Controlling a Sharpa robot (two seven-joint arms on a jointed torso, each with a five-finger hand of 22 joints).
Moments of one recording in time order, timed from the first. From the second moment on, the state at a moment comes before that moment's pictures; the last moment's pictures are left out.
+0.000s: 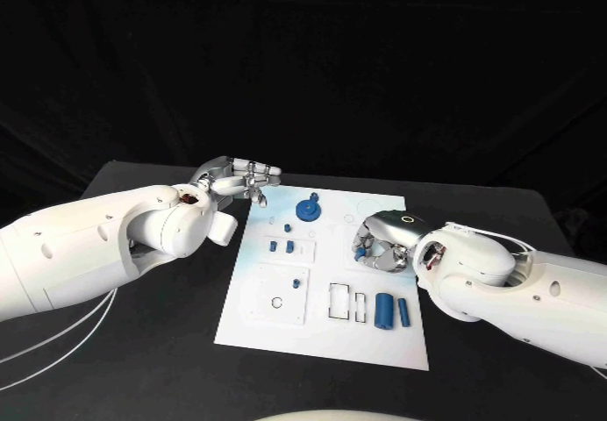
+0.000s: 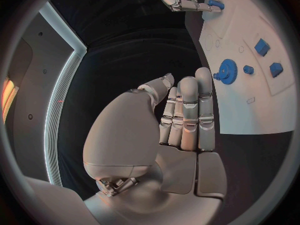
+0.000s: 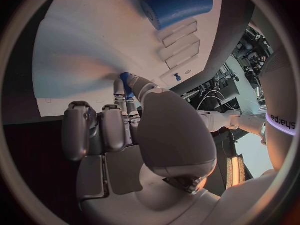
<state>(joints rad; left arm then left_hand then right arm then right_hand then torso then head) 1.21 -0.93 0.03 1.57 -0.17 -0.35 0.13 1.40 -0.18 0.48 0.03 0.07 1.02 0.18 0.13 0.11 1.09 0.10 0.34 0.20 1.27 0.01 0.92 0.61 0.18 1.15 0.09 0.81 0.62 1.20 -0.80 -0.11 1.68 -1.65 -0.24 -0.32 1.45 -0.11 0.37 0.10 0.18 1.15 0.11 0.11 0.19 1.18 0.05 0.25 0.14 1.47 -0.02 1.33 1.19 0.06 1.46 0.08 1.32 1.31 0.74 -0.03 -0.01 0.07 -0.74</state>
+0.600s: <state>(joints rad) 1.21 -0.93 0.03 1.56 -0.17 -0.35 0.13 1.40 -0.17 0.48 0.03 0.07 1.02 0.18 0.13 0.11 1.09 0.10 0.34 0.20 1.27 0.01 0.92 0.61 0.18 1.15 0.09 0.80 0.62 1.21 -0.86 -0.10 1.79 -1.63 -0.37 -0.32 1.46 -0.10 0.40 0.08 0.21 1.16 0.11 0.11 0.19 1.19 0.05 0.23 0.14 1.47 -0.02 1.33 1.19 0.06 1.46 0.08 1.32 1.31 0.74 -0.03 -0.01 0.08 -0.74</state>
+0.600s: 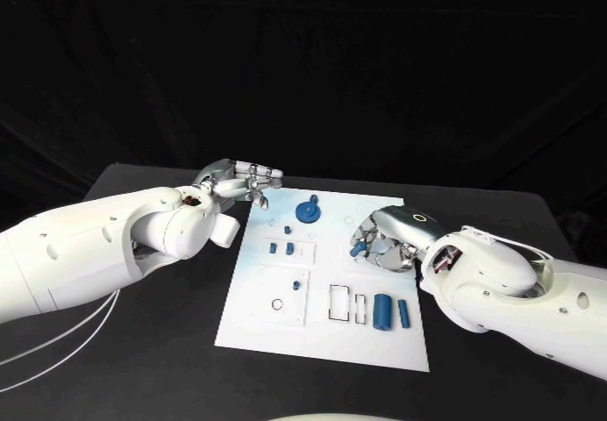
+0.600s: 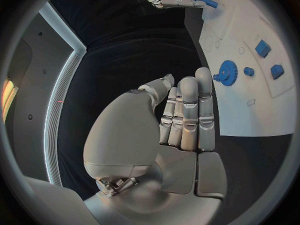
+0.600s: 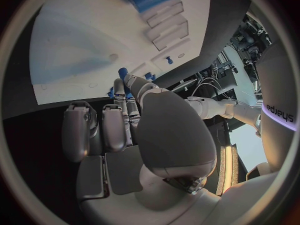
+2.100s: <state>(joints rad) 1.21 -0.89 0.03 1.54 -0.16 -0.34 0.13 1.40 -0.18 0.49 0.03 0.07 1.02 0.18 0.13 0.11 1.09 0.10 0.34 0.20 1.27 0.01 0.92 0.61 0.18 1.15 0.09 0.80 0.61 1.11 -0.58 -0.13 1.74 -1.56 -0.37 -0.24 1.46 -0.10 0.40 0.07 0.22 1.15 0.11 0.11 0.19 1.20 0.05 0.22 0.14 1.47 -0.02 1.33 1.19 0.06 1.46 0.08 1.32 1.31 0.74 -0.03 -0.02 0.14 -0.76</state>
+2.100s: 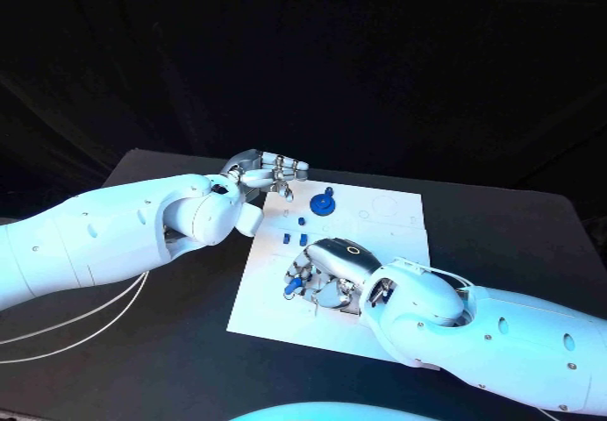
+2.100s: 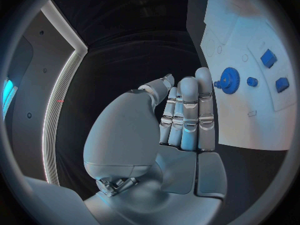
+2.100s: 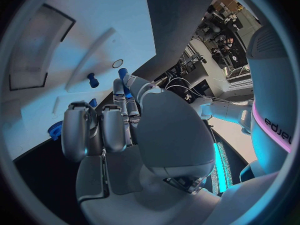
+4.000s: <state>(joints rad) 1.21 -0.90 0.03 1.55 -0.16 -0.34 0.12 1.40 -0.18 0.49 0.03 0.07 1.02 0.18 0.13 0.11 1.08 0.10 0.34 0.20 1.27 0.01 0.92 0.61 0.18 1.15 0.09 0.80 0.61 1.10 -0.59 -0.14 1.74 -1.58 -0.35 -0.25 1.35 -0.16 0.32 0.10 0.20 0.91 0.11 0.06 0.16 1.11 0.07 0.20 0.16 1.46 -0.01 1.32 1.17 0.06 1.45 0.10 1.29 1.31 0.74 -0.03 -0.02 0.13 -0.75</state>
